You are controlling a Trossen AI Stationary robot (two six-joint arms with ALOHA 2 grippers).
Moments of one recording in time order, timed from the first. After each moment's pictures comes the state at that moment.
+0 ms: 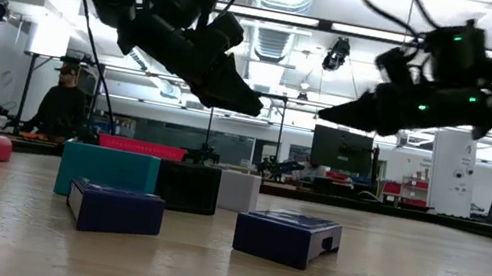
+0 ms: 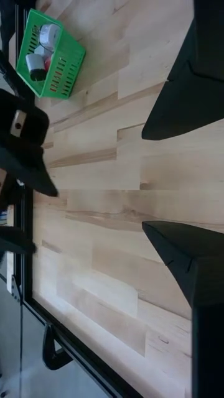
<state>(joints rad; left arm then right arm) 0.27 1.65 0.77 0.43 0.23 0.12 -0.31 1.45 0.31 0.98 -0.03 -0.18</state>
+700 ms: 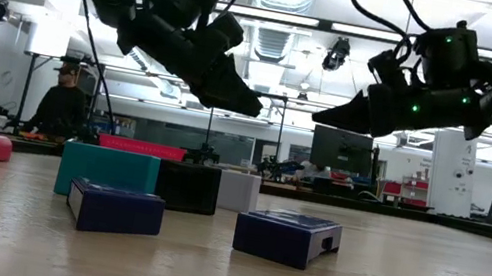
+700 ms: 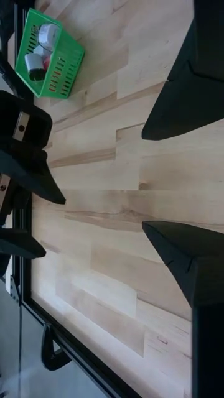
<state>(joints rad) 0.27 1.65 0.77 0.43 0.23 0.12 -0.32 1.49 0.34 0.97 -0.03 -0.15</state>
